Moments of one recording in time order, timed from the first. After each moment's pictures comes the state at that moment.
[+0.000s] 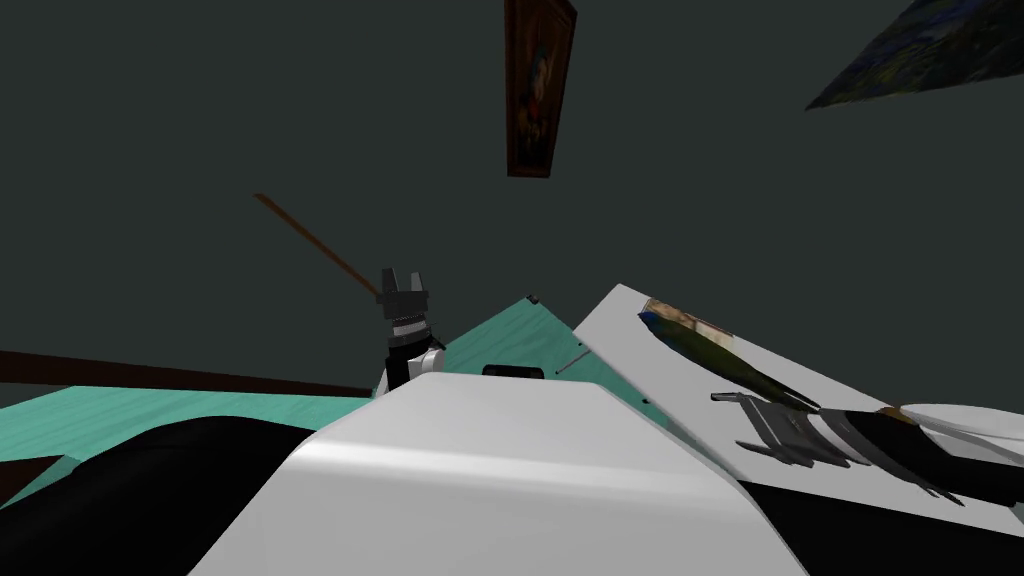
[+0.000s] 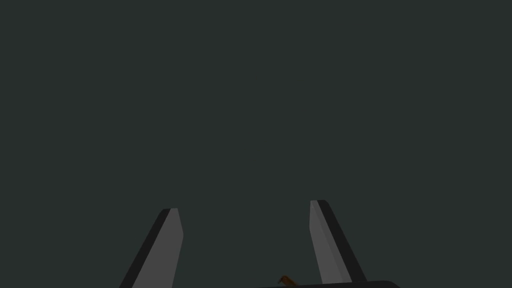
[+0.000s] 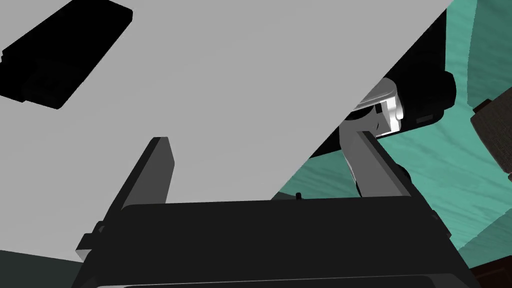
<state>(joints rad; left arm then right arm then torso) 0.54 -0.05 0.07 -2.28 0.02 -0.57 0.15 0.12 -1.67 1.05 -0.84 0.37 -1.01 0.87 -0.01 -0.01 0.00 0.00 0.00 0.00</state>
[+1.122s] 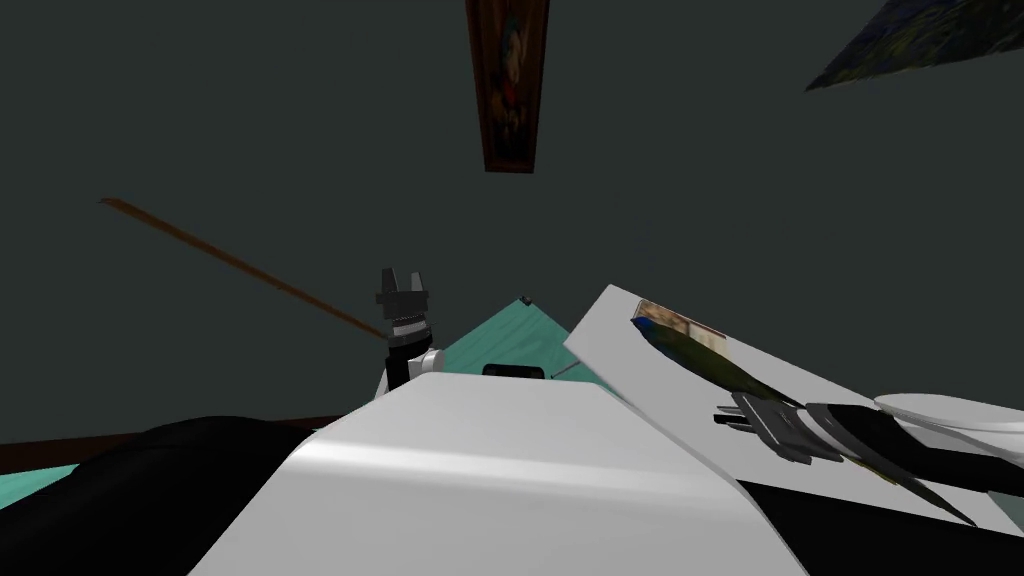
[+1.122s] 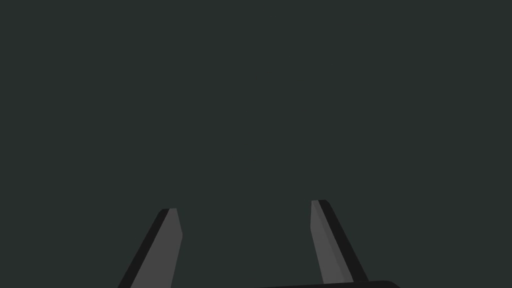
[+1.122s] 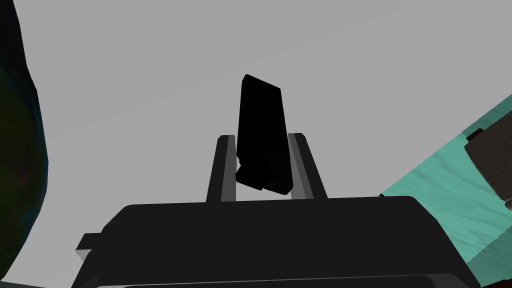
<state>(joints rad) 0.54 -0.05 0.07 -2.28 0.02 -0.57 0.15 0.11 -1.70 1.03 -0.92 0.47 -0.91 0.88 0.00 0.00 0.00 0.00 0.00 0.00</state>
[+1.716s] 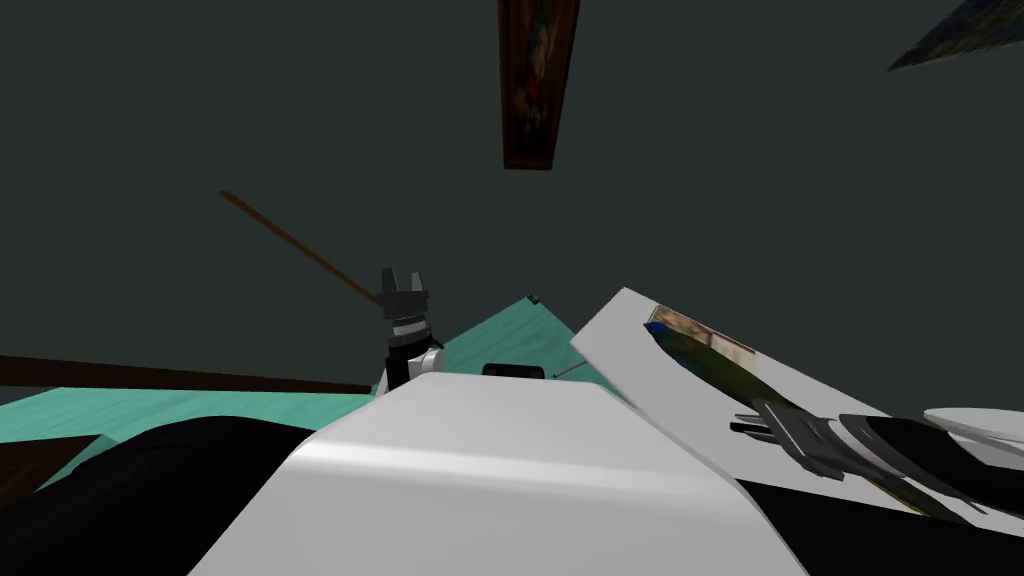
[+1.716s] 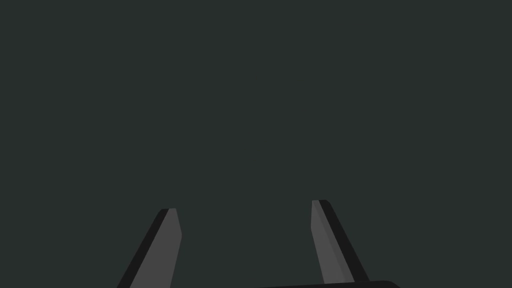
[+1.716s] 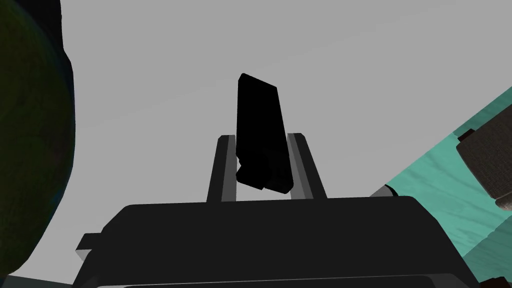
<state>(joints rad) 0.54 -0.05 0.07 -2.28 0.02 -0.57 0.15 0.11 -1.69 1.08 -0.82 0.39 -0.99 0.88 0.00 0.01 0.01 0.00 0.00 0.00</state>
